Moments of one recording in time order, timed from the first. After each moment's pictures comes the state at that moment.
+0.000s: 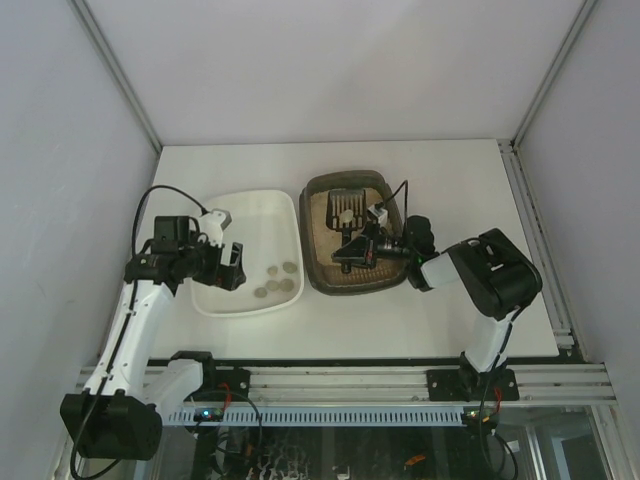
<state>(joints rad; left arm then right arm) -0.04 0.96 0.86 -0.84 0.32 0.19 0.42 1.83 0.62 1.13 -0.95 1.43</state>
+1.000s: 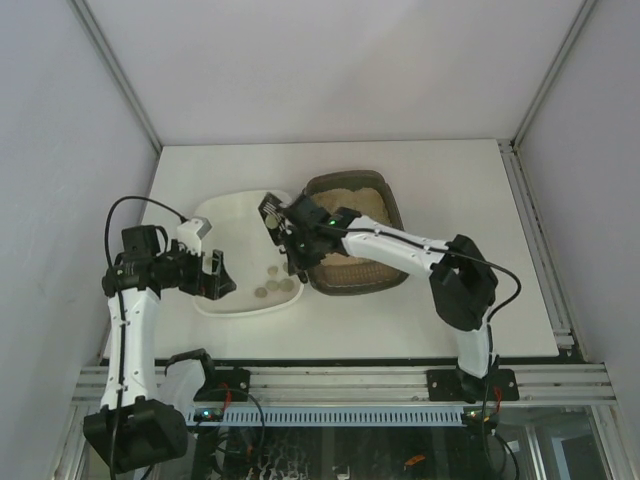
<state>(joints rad) 0.23 0.90 0.87 -1.01 0.62 0.39 0.88 1.91 1.53 -0.59 -0.26 0.48</state>
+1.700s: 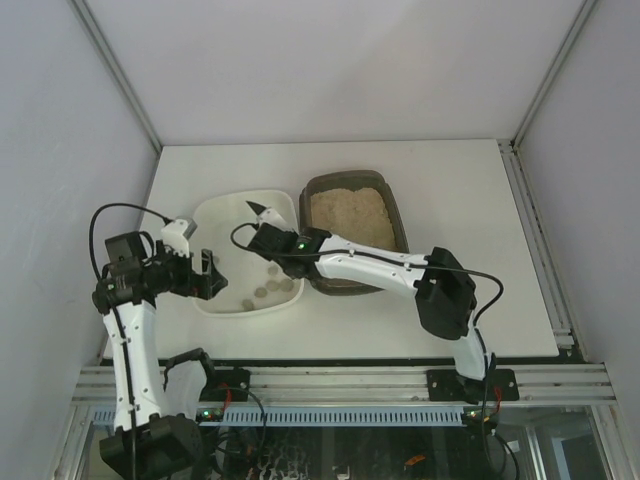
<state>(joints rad) 0.35 0.83 0.88 -1.03 0.66 0.42 1.12 2.04 1.79 -0.83 0.49 0.25</state>
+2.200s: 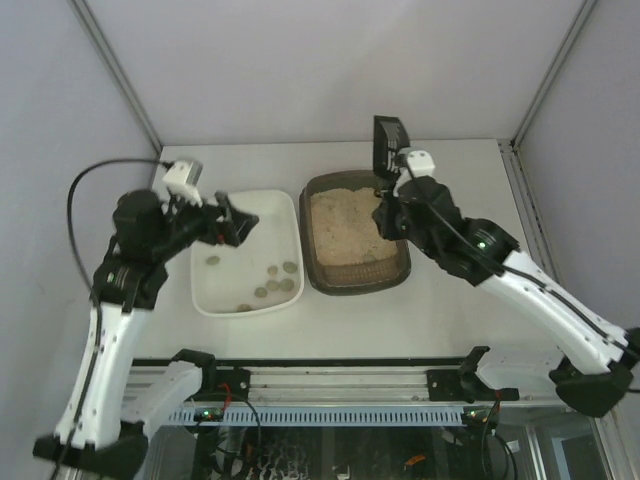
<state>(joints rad) -0.16 0.78 1.12 -0.65 0.41 -0.19 0.87 1.24 1.42 -0.75 0.39 0.43</state>
